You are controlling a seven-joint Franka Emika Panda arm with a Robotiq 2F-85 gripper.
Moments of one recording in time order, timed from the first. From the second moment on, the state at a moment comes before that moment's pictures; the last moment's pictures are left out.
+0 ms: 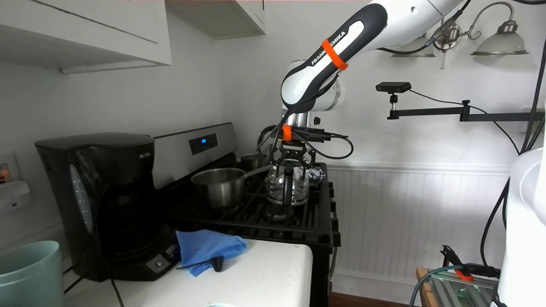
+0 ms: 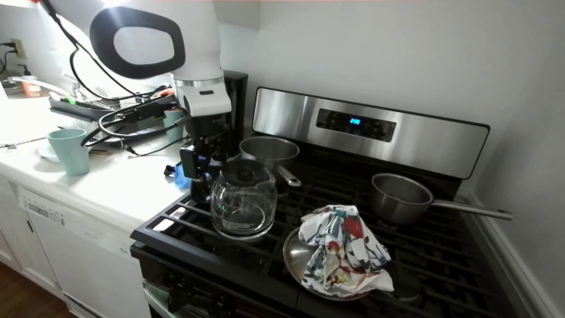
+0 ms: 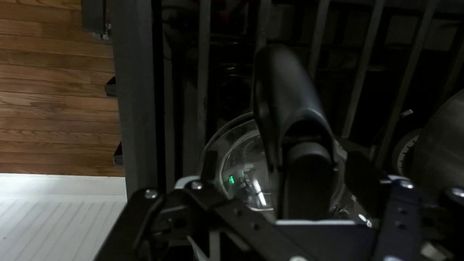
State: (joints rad) arm -0.27 -0.06 -0.22 -2.25 -0.01 2.33 0.88
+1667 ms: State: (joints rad) arm -0.25 -0.08 -0.17 -2.24 -0.05 2.47 1.01
